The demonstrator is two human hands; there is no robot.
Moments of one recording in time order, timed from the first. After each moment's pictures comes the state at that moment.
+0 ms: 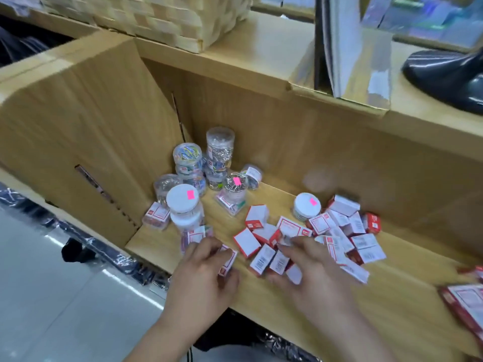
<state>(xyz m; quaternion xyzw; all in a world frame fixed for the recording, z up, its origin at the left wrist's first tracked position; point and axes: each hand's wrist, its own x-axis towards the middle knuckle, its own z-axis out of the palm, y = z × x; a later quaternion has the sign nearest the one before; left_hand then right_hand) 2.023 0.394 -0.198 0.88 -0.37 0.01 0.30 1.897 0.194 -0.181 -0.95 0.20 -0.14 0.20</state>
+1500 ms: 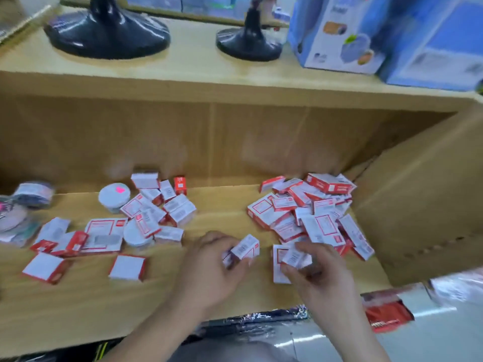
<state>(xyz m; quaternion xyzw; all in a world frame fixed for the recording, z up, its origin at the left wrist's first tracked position) 1.823 0.177 -0.188 0.71 -0.53 -0.20 0.41 1.610 0.116 -0.158 -0.70 0.53 -0.32 0.36</state>
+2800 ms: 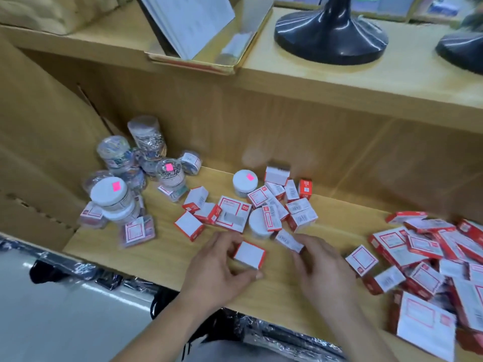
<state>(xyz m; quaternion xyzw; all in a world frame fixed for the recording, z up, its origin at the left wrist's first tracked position) 1.947 0.294 -0.217 0.84 -0.36 -0.16 0.37 1.786 0.135 -0.197 -0.89 0.36 -0.19 0.20</state>
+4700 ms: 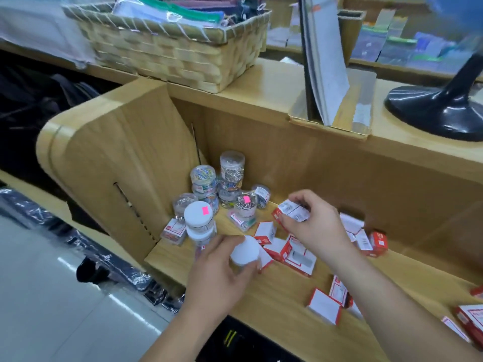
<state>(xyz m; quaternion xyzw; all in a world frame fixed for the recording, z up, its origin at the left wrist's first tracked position) 2.028 0.371 -0.171 0.85 -0.28 -0.01 0.45 1.982 0.146 -0.124 -0.87 0.26 -0.17 0.39</state>
